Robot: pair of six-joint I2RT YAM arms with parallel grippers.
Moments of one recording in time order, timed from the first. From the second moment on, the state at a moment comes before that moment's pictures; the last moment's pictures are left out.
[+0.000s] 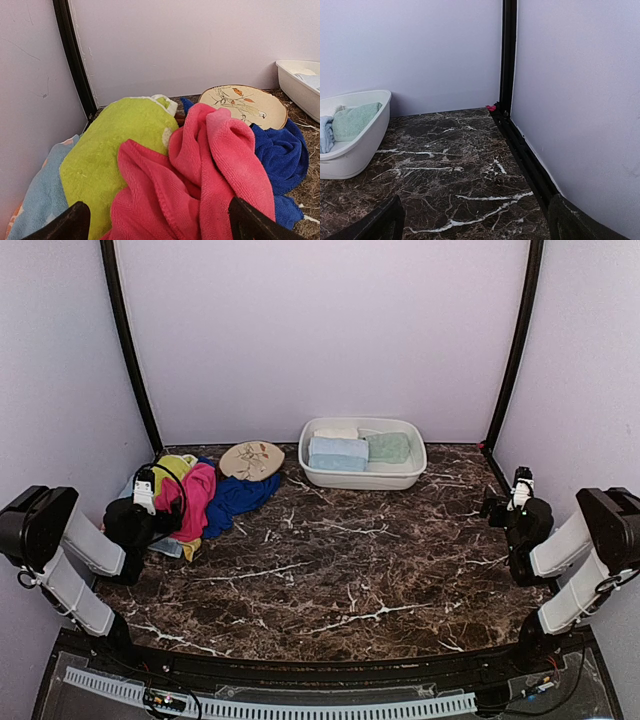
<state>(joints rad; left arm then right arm) -0.02 1.57 0.24 1.18 -0.05 0.10 0.01 1.53 0.21 1.24 0.18 0.02</state>
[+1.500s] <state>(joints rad) -0.02 1.43 0.95 -0.39 0.34 0.22 0.90 1.40 0.90 -0.02 0.39 0.33</state>
